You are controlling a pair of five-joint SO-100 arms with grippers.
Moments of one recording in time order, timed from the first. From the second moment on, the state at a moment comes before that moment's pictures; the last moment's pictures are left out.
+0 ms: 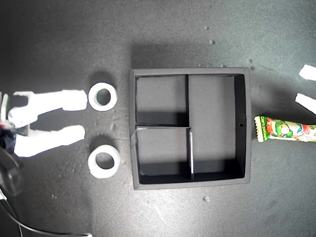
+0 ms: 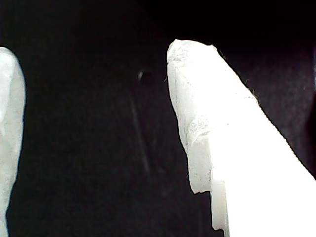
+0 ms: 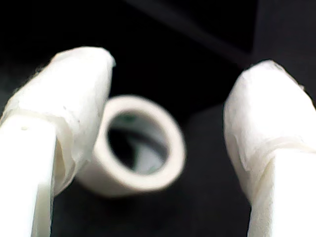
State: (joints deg) arm 0 4.0 175.9 165.3 35.0 -70.3; arm 1 8.6 191.2 171.6 37.5 77.3
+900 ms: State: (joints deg) arm 0 1.6 113.8 128.1 46.3 -67.1; arm 1 -13.7 121.0 110.1 67.7 58.7
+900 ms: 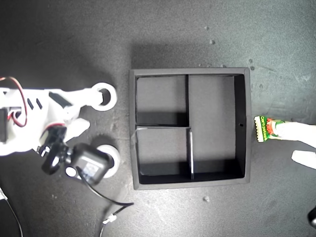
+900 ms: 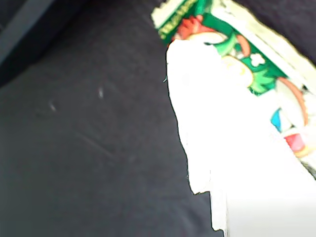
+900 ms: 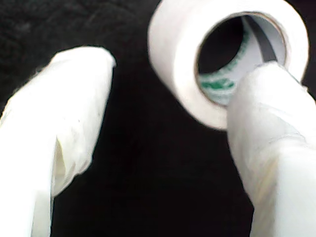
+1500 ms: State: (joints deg) arm 0 0.5 105.6 123.7 46.3 -66.7; arm 1 -15.5 120.8 121.2 69.3 69.3
